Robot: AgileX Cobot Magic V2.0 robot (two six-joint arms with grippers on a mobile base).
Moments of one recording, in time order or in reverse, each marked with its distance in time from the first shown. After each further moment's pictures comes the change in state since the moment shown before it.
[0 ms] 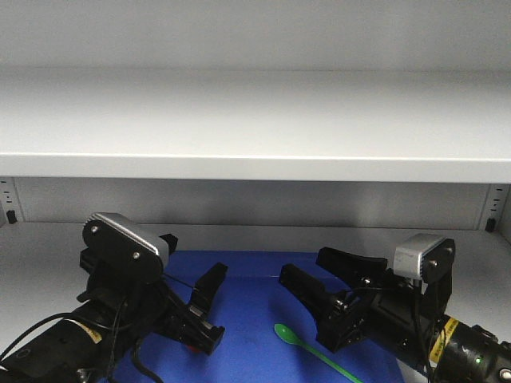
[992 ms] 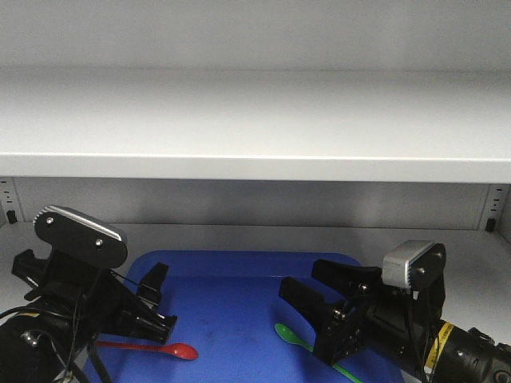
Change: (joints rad) left arm 0.000 -0.096 0.000 -0.808 0.042 0.726; right arm 0.000 0.000 0.000 -0.071 0.072 0.000
